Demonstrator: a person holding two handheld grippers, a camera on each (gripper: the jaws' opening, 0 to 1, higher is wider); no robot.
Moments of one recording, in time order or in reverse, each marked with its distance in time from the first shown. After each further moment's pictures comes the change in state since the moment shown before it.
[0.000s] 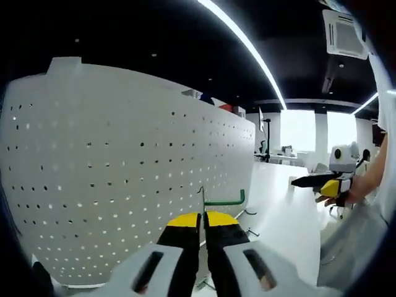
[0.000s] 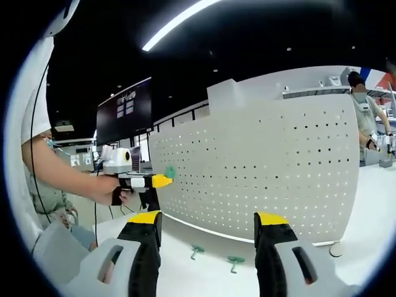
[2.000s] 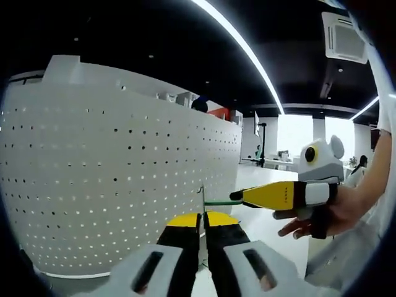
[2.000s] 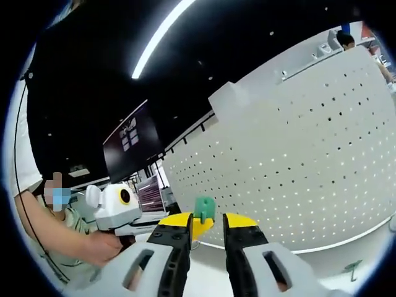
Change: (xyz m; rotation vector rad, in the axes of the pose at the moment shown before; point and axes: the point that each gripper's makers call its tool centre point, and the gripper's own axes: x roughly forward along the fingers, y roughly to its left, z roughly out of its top) left arm 0.023 -0.063 0.004 -0.030 -0.020 -0.020; right arm 0.092 0.050 0.027 0.270 -0.093 0.142
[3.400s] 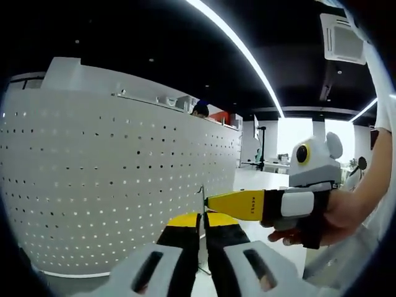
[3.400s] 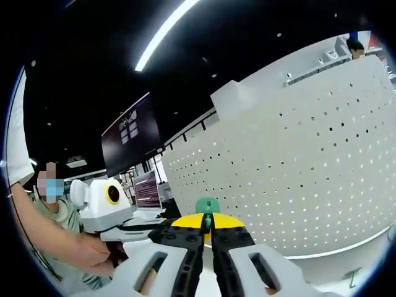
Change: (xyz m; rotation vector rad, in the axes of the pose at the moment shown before) left arm -0.002 -0.012 0.005 -0.003 -0.030 -0.001; right arm 0.015 0.006 -0.003 -0.049 0.022 -0.017
